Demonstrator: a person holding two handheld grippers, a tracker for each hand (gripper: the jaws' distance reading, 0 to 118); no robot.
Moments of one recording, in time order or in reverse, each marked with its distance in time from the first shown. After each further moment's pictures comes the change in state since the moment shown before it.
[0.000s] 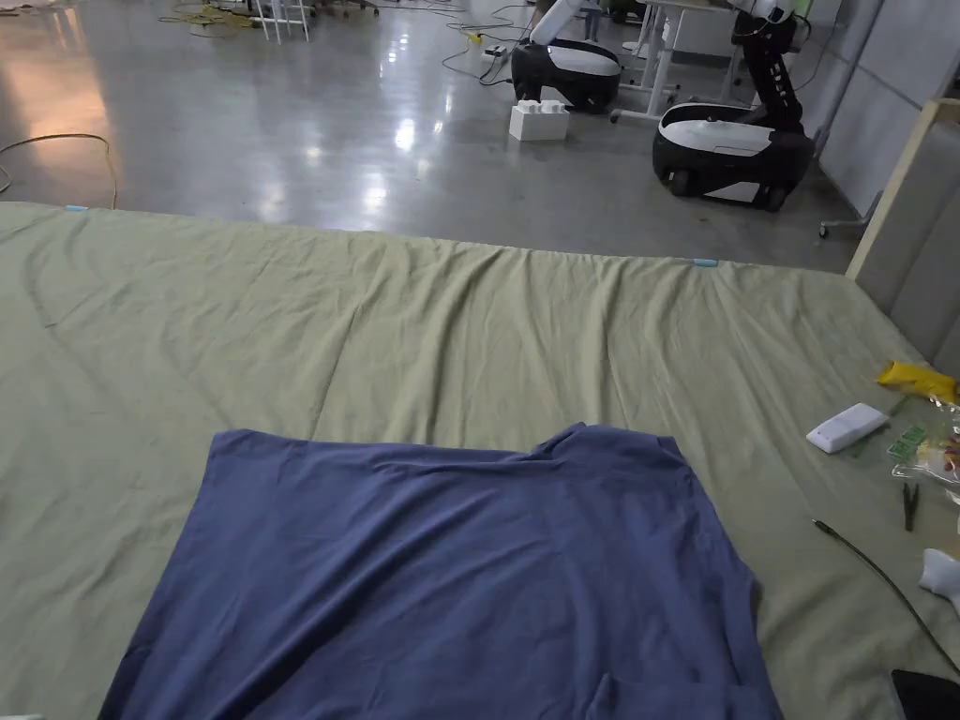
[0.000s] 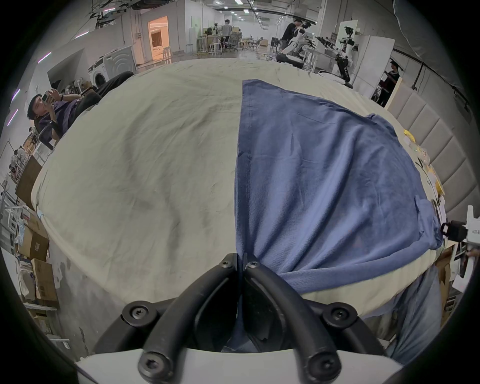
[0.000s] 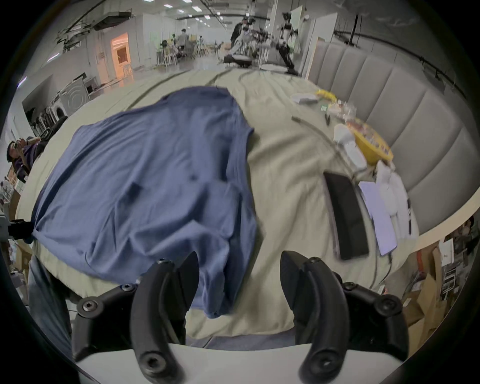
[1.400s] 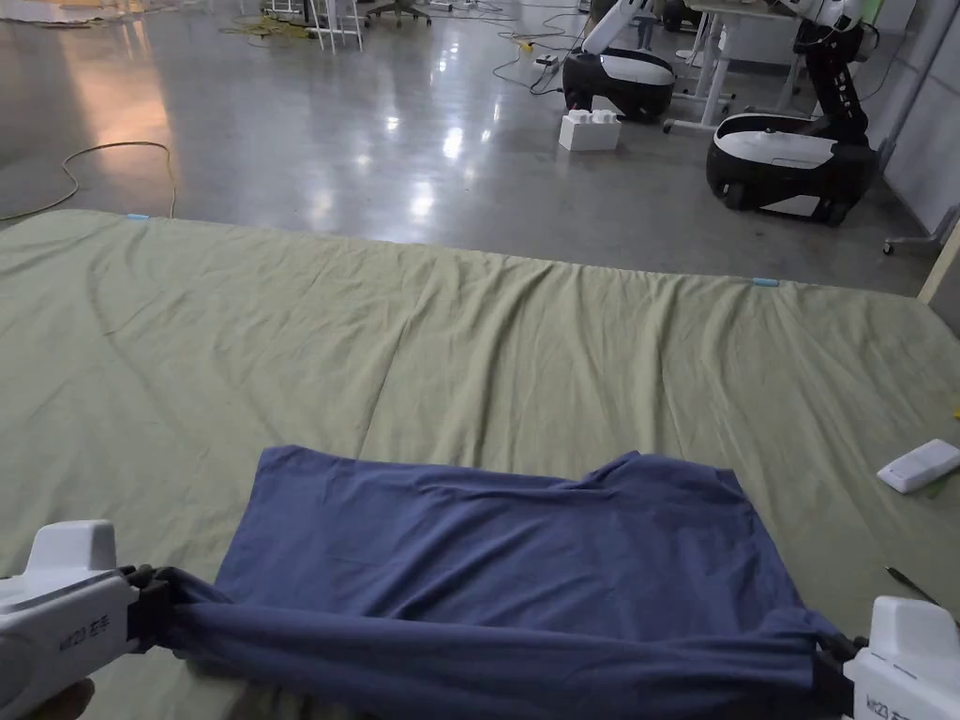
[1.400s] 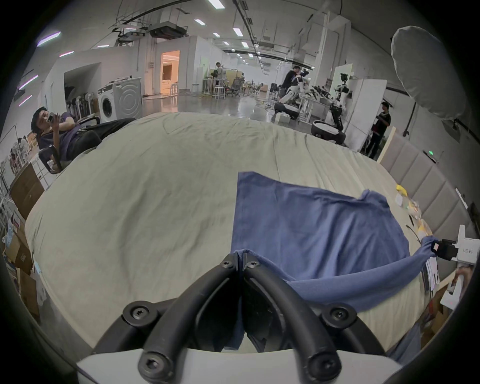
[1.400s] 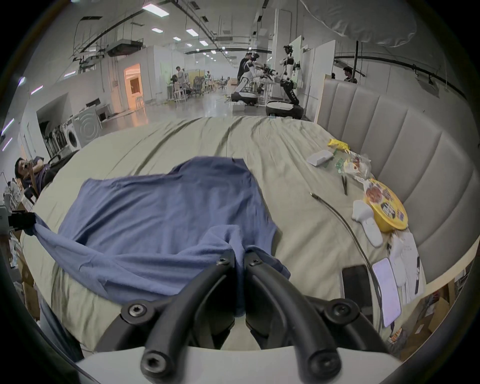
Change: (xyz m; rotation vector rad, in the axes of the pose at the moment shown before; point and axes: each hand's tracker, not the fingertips) left arm 0.017 0.132 0.030 0.296 -0.032 0.068; right arm -0.018 0.131 -0.008 0.284 0.033 0.000
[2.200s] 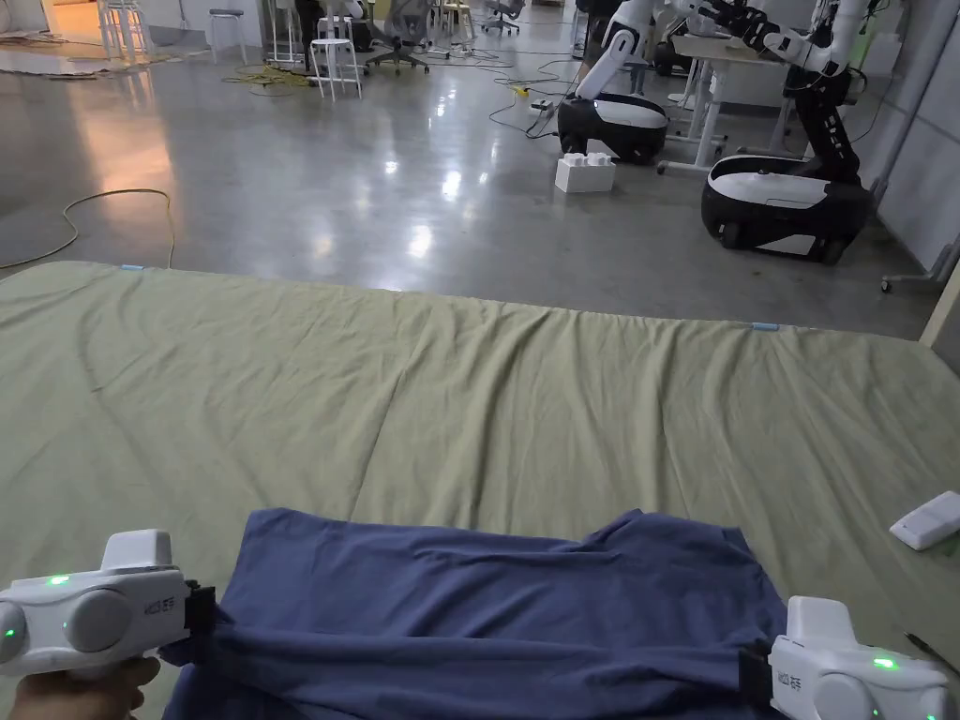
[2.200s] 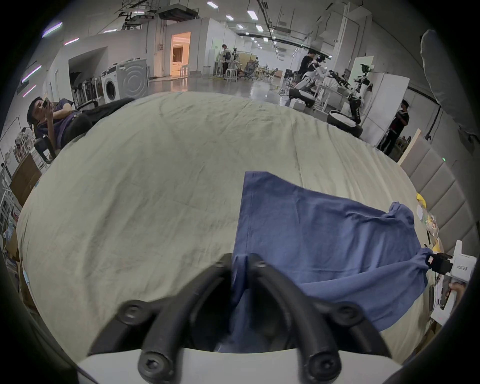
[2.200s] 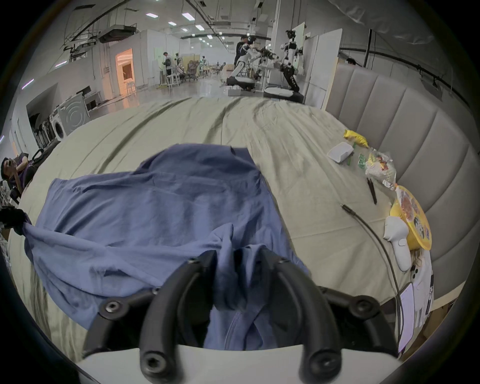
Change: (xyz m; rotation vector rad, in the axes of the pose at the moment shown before) left arm 0.006 0.037 -0.123 -0.102 0.043 0.059; right arm -0.017 0.026 -0.120 -0.082 -0.055 0.022
